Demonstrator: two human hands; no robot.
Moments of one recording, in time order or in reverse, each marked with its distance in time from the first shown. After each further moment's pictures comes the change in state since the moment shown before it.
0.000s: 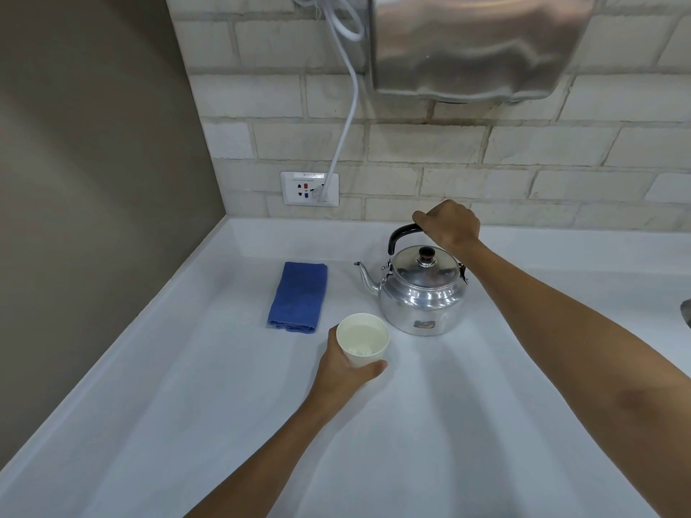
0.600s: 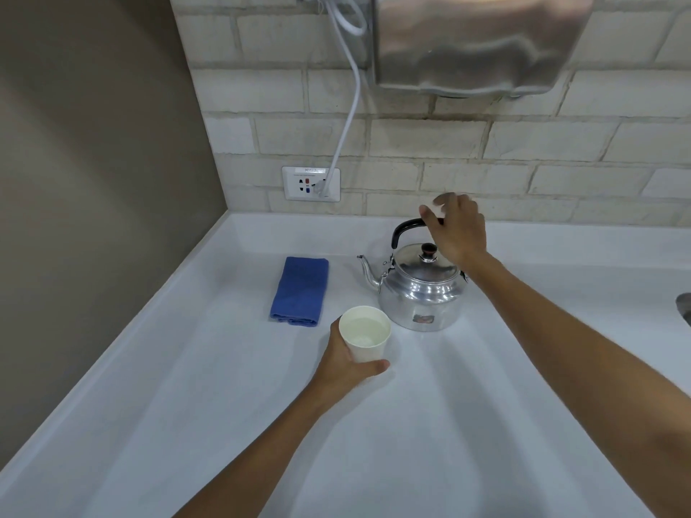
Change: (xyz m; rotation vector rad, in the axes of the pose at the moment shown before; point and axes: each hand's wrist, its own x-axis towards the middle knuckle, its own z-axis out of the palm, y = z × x) left_hand -0.004 0.003 -0.007 0.023 -0.112 -0.026; right_hand -0.031 0.010 -0.001 -0.015 0.121 -0.111
